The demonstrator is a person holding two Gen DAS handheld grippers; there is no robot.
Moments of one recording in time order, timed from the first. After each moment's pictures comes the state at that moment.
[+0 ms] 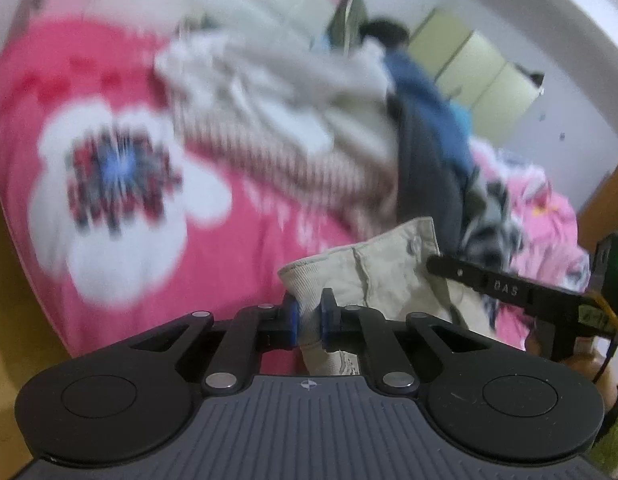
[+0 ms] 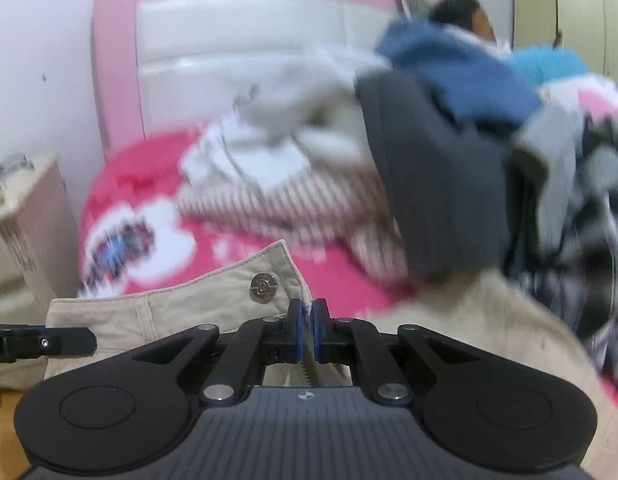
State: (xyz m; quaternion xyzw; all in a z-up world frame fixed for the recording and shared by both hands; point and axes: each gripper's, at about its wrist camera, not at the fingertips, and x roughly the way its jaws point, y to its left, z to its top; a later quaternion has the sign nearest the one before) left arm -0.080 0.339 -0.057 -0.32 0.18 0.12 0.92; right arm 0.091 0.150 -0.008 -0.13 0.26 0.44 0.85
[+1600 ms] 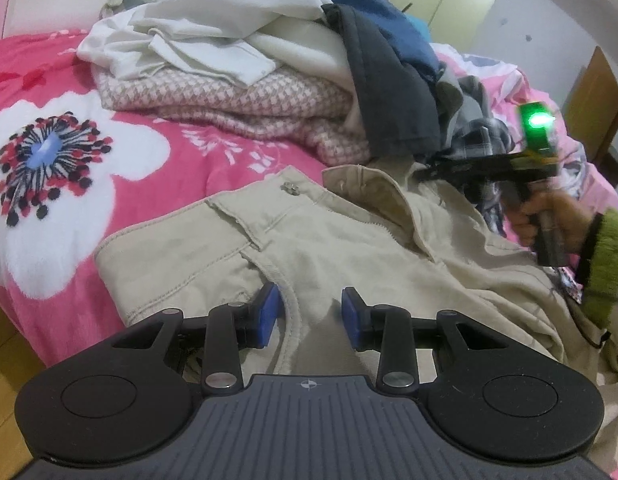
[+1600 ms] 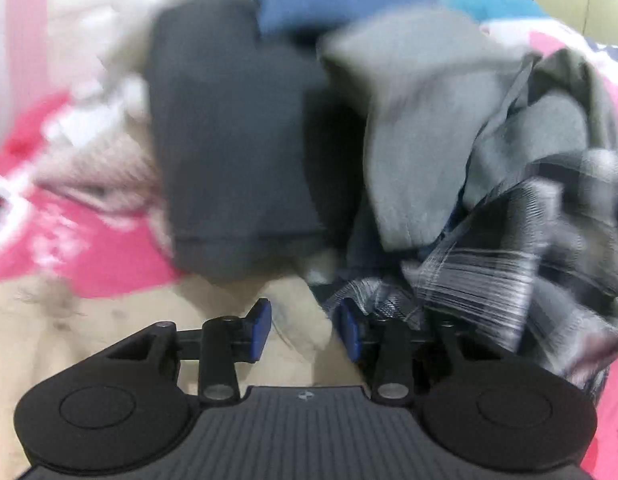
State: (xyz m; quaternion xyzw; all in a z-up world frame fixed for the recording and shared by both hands) left arm -0.036 0.295 -0.092 -0.22 0.28 0.05 0.93; right arm 0.253 0.132 -0.058 -0.21 0.33 0.36 0.85
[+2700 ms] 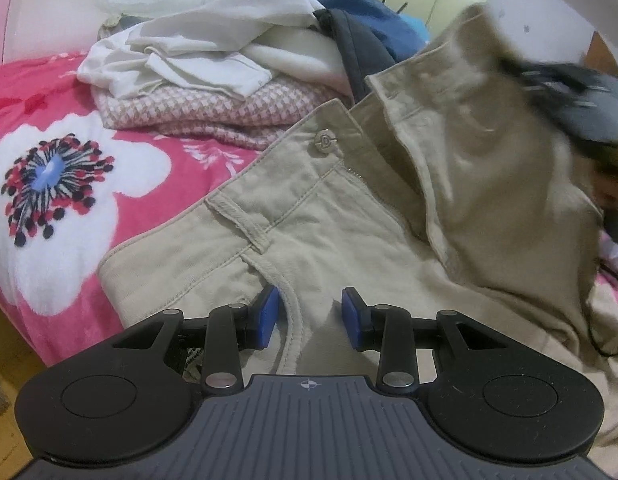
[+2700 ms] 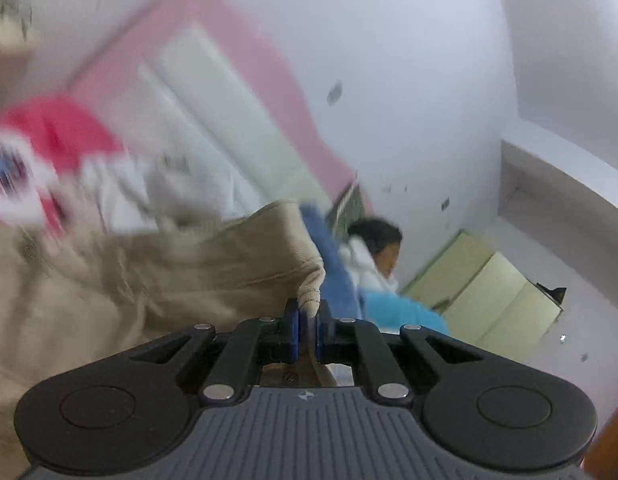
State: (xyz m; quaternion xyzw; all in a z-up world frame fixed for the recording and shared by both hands) left arm -0.033 0.286 -0.090 -0.18 0.28 0.07 0.94; right arm 0.118 0.128 -0.009 -0.38 -0.10 0.31 0.87
